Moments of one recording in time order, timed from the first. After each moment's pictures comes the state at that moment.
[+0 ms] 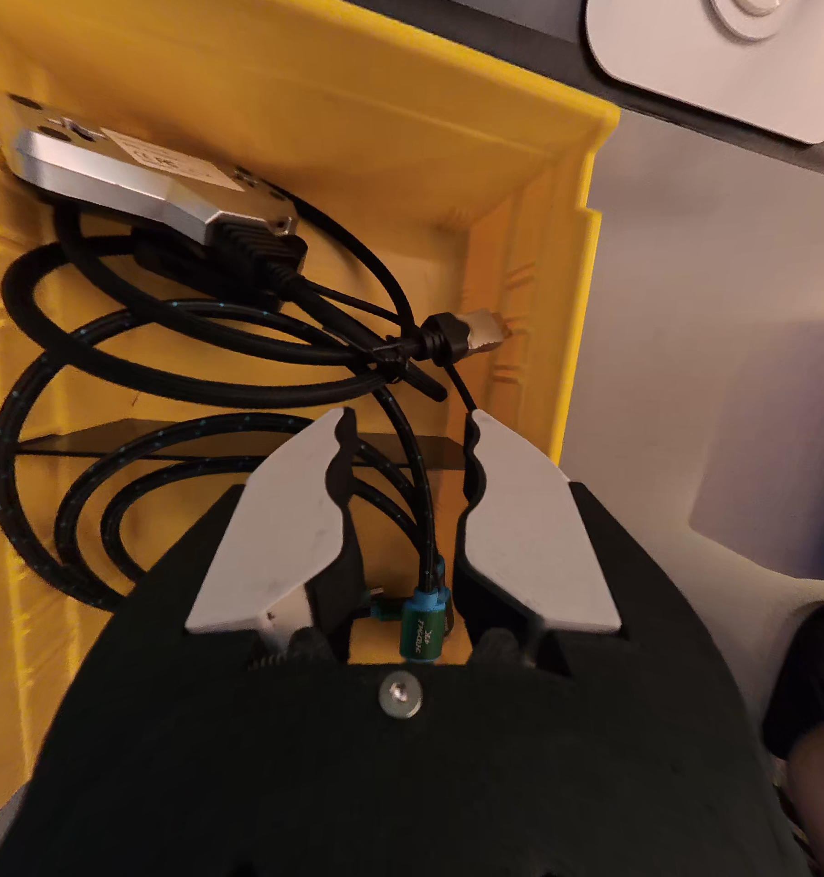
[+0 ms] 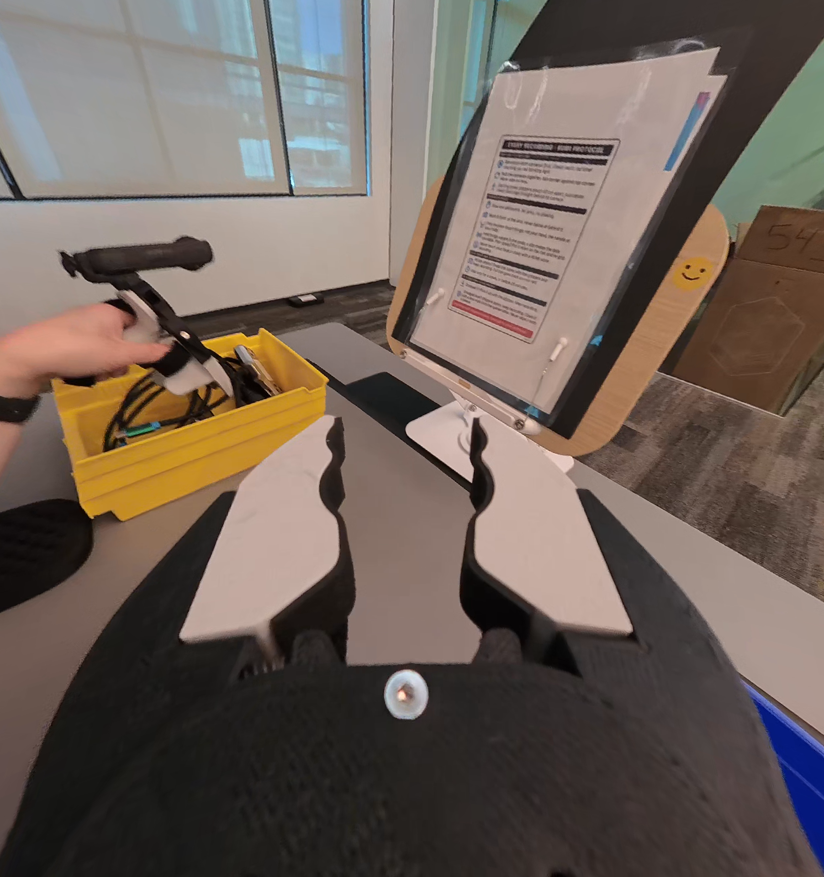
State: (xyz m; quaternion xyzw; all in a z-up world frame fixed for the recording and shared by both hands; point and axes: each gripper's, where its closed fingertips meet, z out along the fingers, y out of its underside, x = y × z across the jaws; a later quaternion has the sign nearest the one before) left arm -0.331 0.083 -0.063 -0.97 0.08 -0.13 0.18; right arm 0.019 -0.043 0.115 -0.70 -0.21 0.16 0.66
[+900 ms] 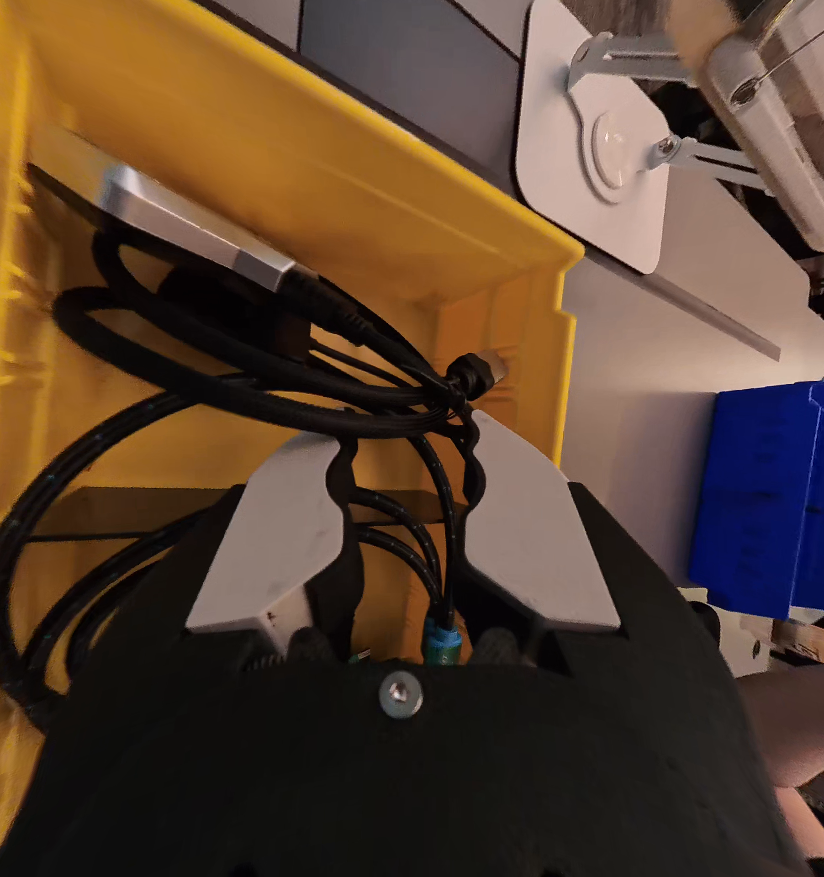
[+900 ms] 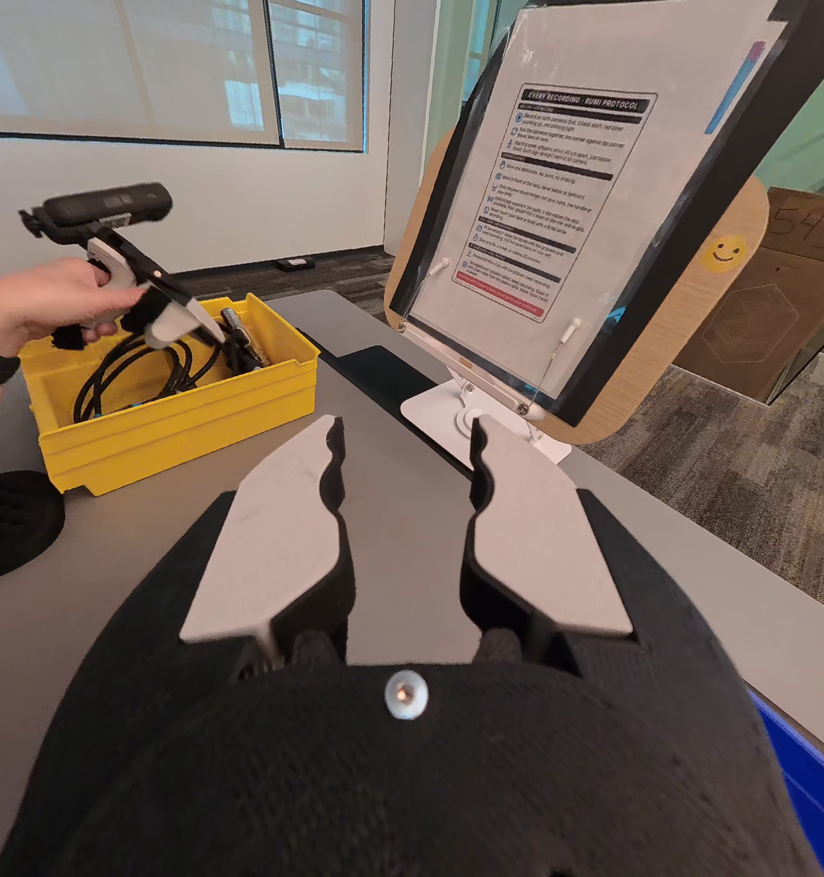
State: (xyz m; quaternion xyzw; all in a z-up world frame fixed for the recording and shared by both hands) left arm -0.346 0.113 -0.059 -0.93 0.02 -0.28 0.22; right arm 0.009 -0.032 0.100 -0.72 -0.24 0.14 0.64
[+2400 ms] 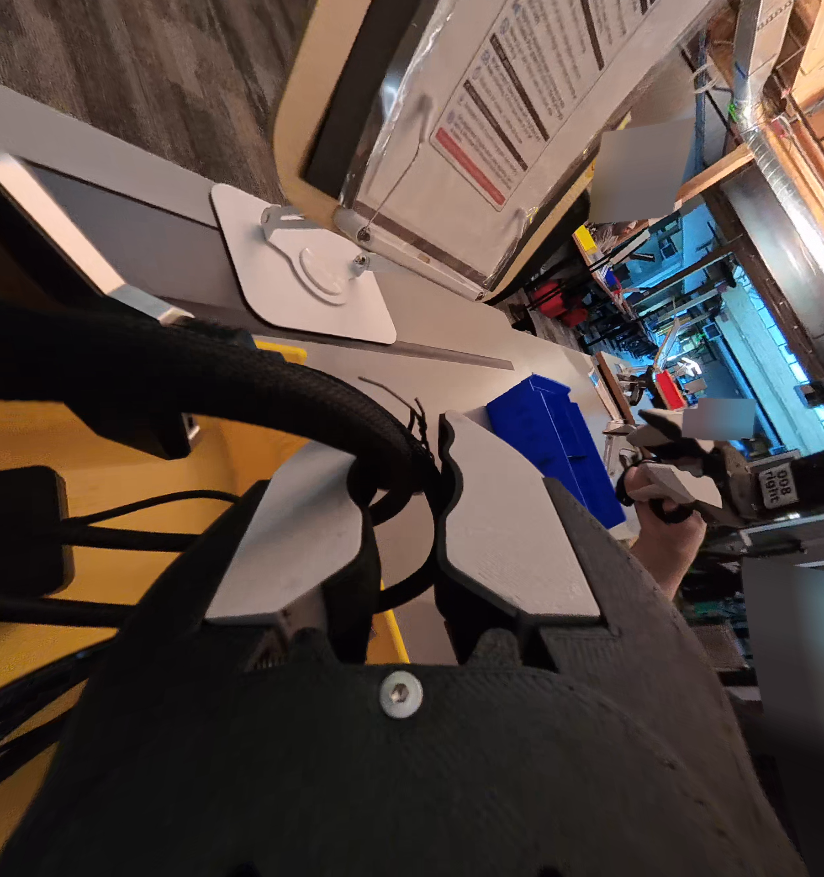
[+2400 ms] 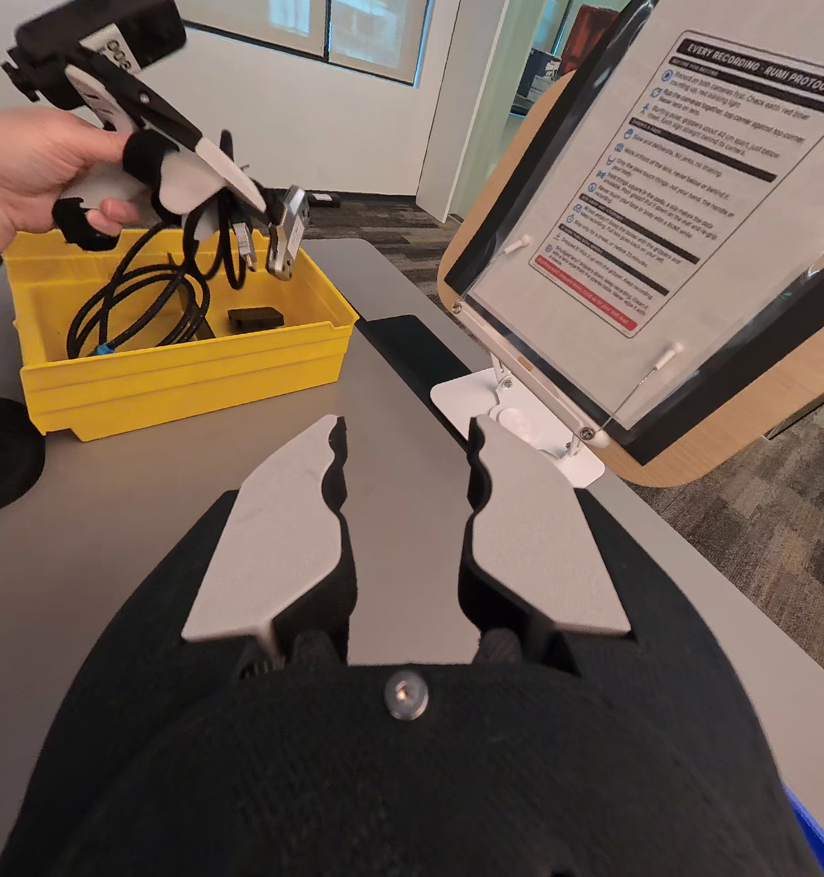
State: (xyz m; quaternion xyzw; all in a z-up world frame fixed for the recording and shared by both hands) left arm -0.293 0.107 0.036 -0.79 0.12 -0.50 0.33; right arm -0.054 -0.019 0.074 -0.72 -0.32 0.10 0.61
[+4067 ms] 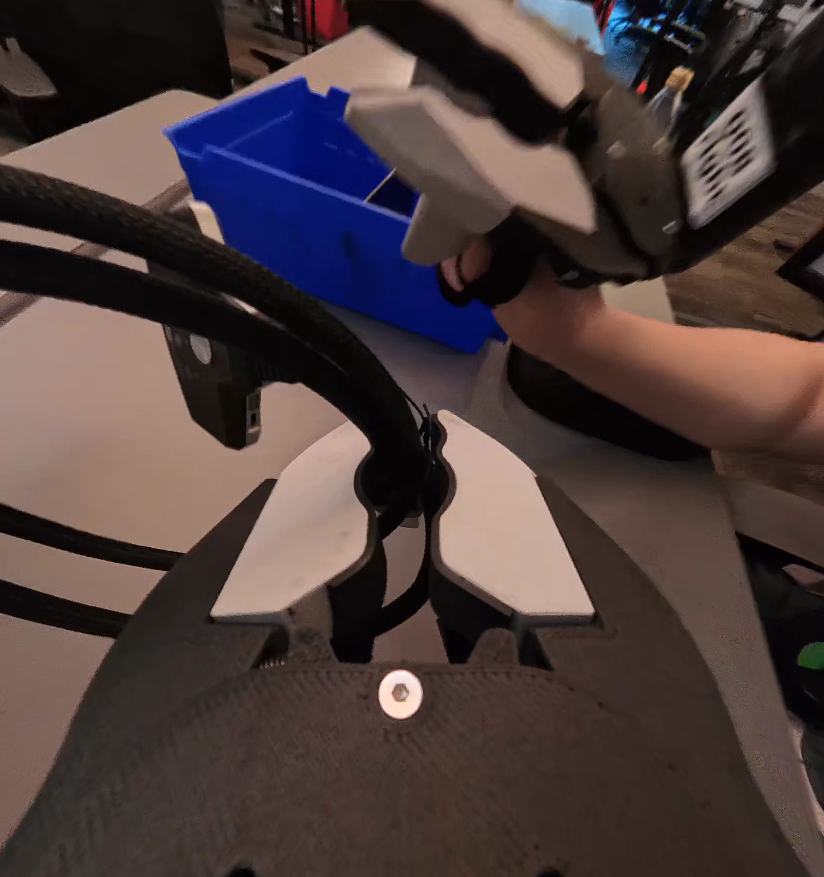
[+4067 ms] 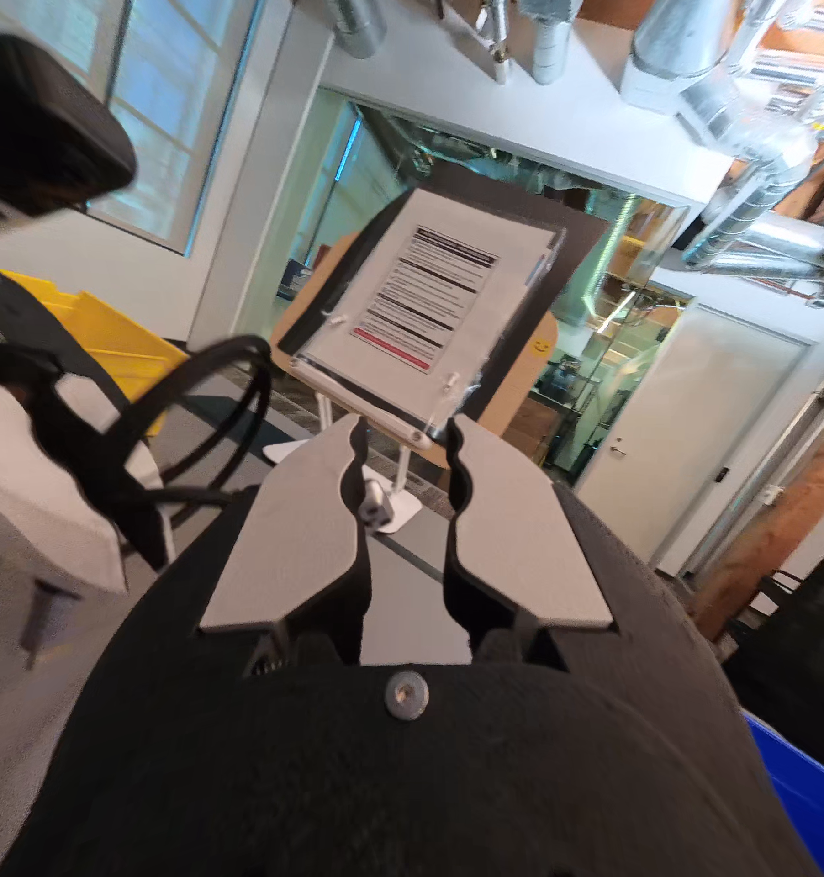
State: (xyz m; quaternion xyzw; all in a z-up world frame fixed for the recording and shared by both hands) left arm -0.052 -0.121 -0.045 -0.61 0.57 -0.44 0.32; right arm 0.002 -0.090 0.049 -0.56 -0.20 -0.10 0.80
